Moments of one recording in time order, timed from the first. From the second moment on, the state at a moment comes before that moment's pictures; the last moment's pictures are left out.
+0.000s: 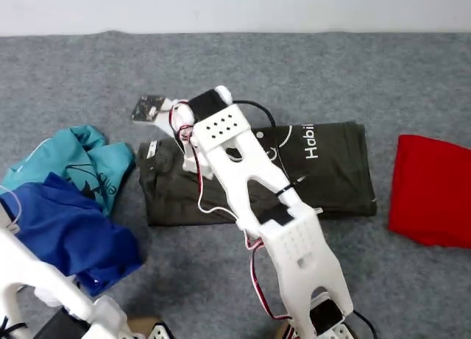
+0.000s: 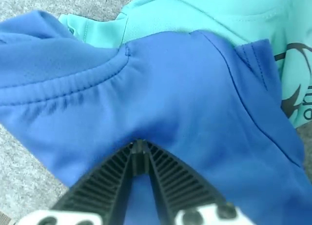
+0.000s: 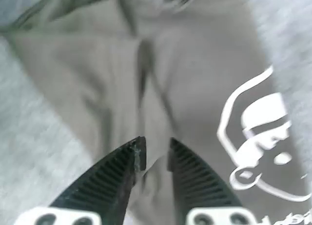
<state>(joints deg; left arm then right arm) -55.2 -20.4 24.0 82.2 -6.3 -36.3 40.3 -45.5 100.5 36.0</state>
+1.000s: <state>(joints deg) -52.0 -20.4 19.5 85.8 -6.3 -30.9 41.1 -33.8 100.5 38.8</state>
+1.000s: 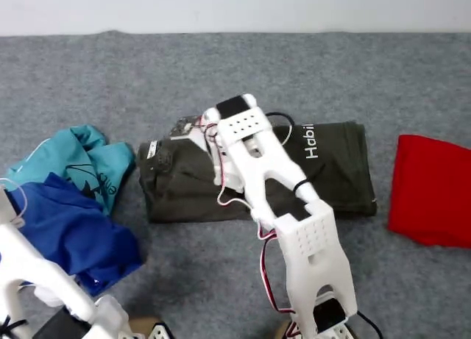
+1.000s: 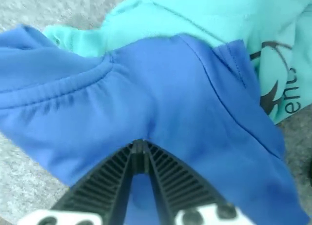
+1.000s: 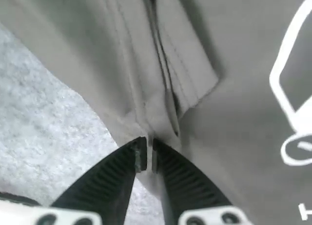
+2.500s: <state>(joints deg) -22.9 -27.6 15.3 99.1 -6.4 8.9 44.8 -34.1 86.4 20.9</state>
